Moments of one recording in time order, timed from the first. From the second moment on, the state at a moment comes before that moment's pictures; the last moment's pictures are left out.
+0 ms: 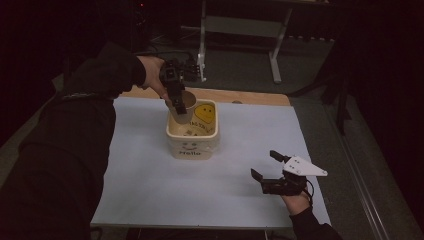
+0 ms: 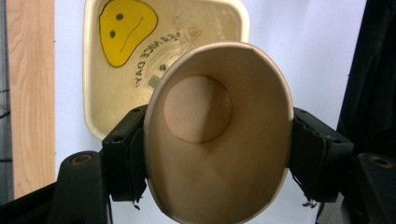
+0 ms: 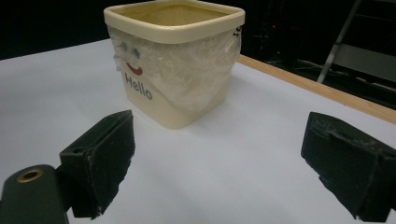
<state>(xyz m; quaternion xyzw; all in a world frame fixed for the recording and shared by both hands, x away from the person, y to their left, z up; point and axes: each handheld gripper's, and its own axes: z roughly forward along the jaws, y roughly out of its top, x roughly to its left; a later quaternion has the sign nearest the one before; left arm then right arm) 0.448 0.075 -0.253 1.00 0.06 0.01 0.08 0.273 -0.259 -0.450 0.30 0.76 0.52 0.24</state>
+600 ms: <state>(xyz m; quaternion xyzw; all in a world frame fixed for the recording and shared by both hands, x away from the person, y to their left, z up) 0.471 0.062 -0.266 1.00 0.04 0.01 0.07 0.273 -0.260 -0.450 0.30 0.76 0.52 0.23</state>
